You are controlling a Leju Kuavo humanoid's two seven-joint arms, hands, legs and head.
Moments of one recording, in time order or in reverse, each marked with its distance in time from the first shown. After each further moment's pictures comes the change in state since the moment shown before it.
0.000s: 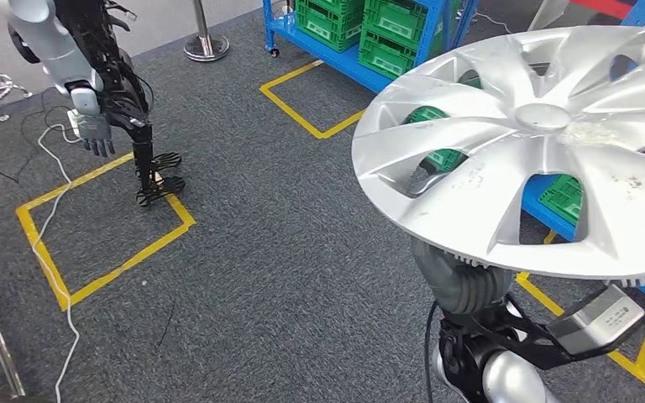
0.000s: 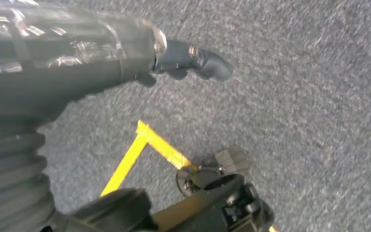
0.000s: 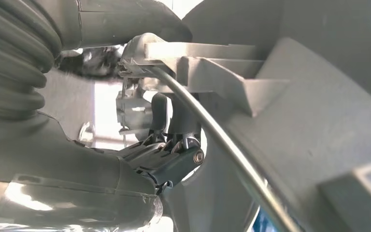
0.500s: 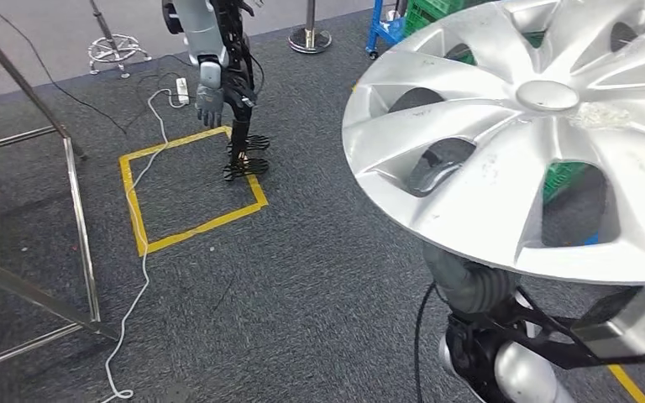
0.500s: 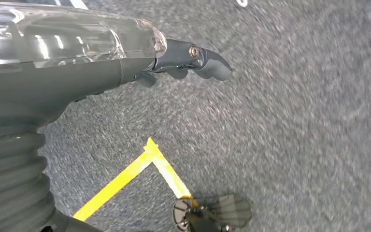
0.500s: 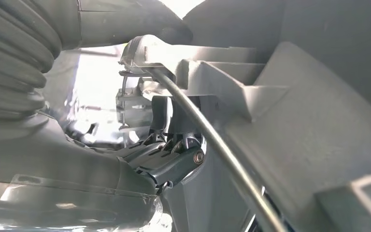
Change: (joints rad) left arm -0.026 0.034 -0.002 0.001 0.039 0.024 -0.016; right arm -0.102 0.004 0.022 0.051 -0.109 0.118 -0.051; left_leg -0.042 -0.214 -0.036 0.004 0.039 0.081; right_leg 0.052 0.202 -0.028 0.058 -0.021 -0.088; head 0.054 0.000
